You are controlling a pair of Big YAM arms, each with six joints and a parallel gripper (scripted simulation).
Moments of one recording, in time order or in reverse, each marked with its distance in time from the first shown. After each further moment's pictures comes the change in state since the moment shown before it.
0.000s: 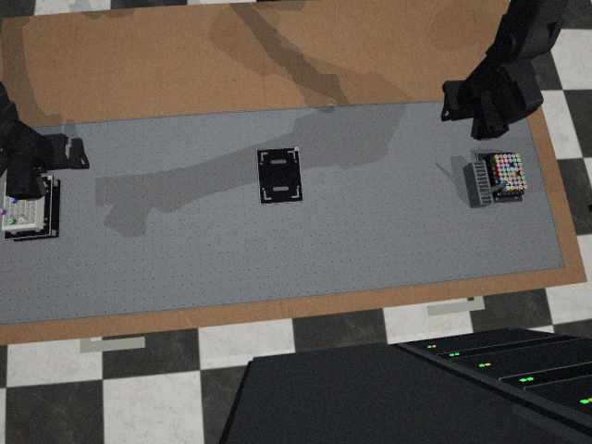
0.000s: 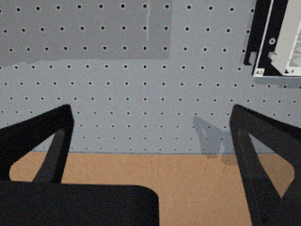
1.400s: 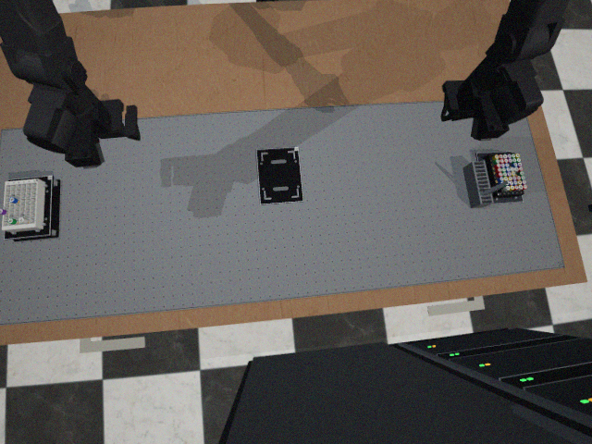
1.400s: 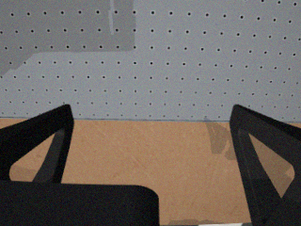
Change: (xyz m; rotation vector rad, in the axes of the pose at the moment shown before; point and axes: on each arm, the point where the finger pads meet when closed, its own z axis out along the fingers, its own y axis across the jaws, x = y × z) left arm 0.000 0.000 0.000 0.000 0.000 0.000; right arm 0.032 0.136 -0.052 0.006 -0.003 -0.012
